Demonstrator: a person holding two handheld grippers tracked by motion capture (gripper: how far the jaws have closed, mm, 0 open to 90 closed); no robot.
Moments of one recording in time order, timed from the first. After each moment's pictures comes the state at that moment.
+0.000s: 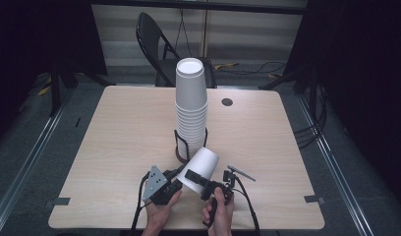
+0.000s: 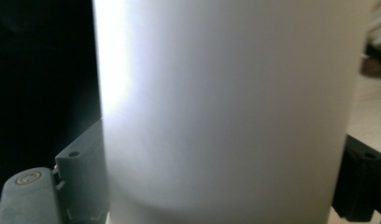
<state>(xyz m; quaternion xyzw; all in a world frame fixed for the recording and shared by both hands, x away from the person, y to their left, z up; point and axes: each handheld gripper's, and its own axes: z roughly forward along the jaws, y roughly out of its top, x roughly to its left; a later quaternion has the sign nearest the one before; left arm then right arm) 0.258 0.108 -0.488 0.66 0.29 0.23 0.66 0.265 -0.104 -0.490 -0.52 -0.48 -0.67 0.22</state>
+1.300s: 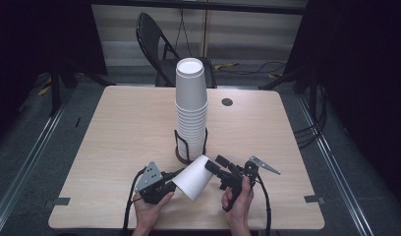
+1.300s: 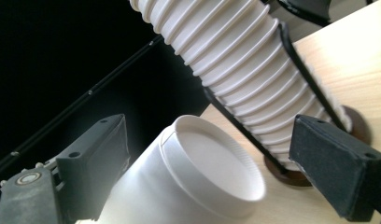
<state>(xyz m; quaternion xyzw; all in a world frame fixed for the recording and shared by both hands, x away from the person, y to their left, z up) 0.263 0.130 -0.475 0.73 0.28 0.16 0.61 0.279 -0.156 -0.466 -0.46 -0.54 -0.71 0.02</state>
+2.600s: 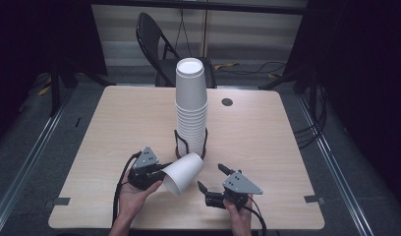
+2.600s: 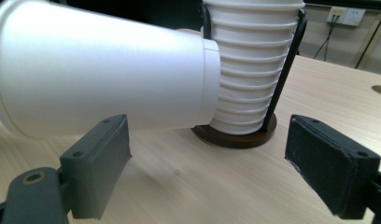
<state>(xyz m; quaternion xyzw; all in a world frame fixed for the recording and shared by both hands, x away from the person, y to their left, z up) 0.291 0.153 -0.441 0.82 0.30 0.13 0.47 0.242 -0.127 -0.474 -0.33 -0.73 -0.54 -0.27</state>
